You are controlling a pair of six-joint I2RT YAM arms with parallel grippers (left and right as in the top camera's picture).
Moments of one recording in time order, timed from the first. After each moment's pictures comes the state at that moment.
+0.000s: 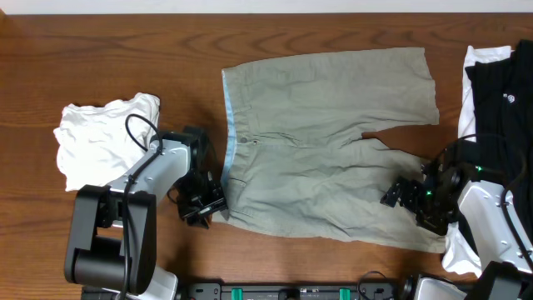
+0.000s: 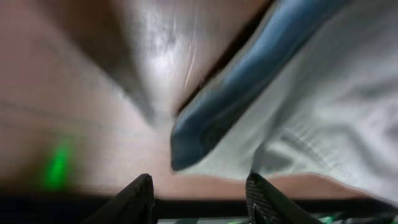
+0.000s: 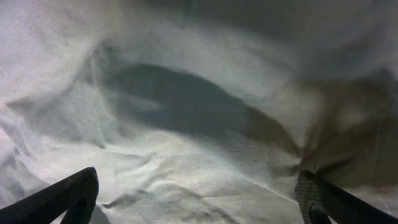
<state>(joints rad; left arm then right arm) -0.18 1.70 0.89 -1.09 0.35 -0.51 -0.25 1.35 0.70 -0.96 -0.26 0.24</state>
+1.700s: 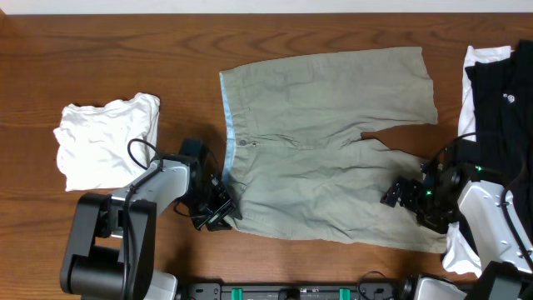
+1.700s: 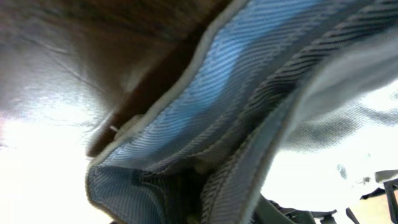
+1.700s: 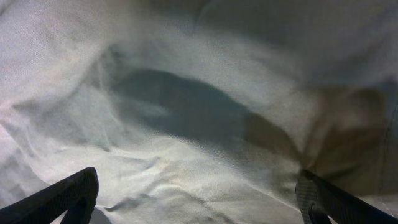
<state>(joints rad) -0.18 1.66 0.70 -0.80 0.58 -0.70 -0.25 1.35 0.70 -0.95 -0.26 0.22</state>
